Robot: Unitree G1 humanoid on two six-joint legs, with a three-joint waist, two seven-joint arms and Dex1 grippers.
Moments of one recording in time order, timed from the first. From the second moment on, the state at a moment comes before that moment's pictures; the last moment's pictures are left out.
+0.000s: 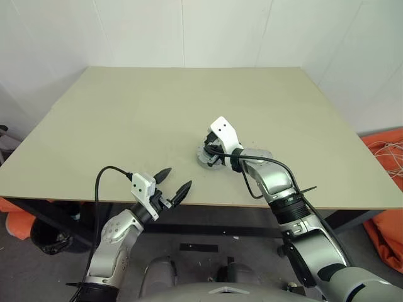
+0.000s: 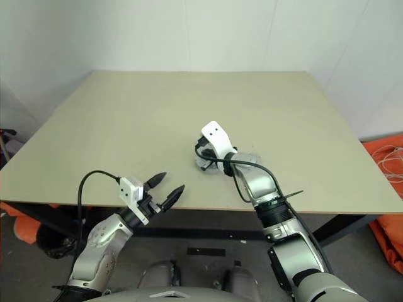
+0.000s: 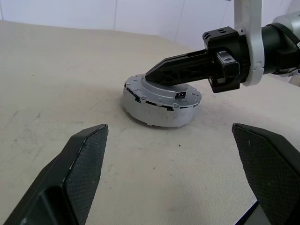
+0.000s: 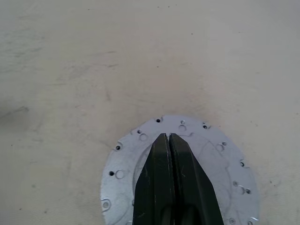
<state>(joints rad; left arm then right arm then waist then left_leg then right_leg) 0.14 0.19 -0.07 -0.11 -0.35 0.00 -0.64 -0.57 -0.21 0.25 0.18 -0.01 0.59 0.58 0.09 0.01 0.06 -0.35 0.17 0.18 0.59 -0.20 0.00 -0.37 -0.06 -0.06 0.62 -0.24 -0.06</state>
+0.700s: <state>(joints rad) 0.14 0.19 -0.08 -0.11 -0.35 0.00 -0.64 -0.61 -0.28 0.10 0.29 0.16 0.37 0.75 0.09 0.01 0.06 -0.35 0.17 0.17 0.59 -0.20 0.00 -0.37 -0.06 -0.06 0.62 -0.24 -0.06</state>
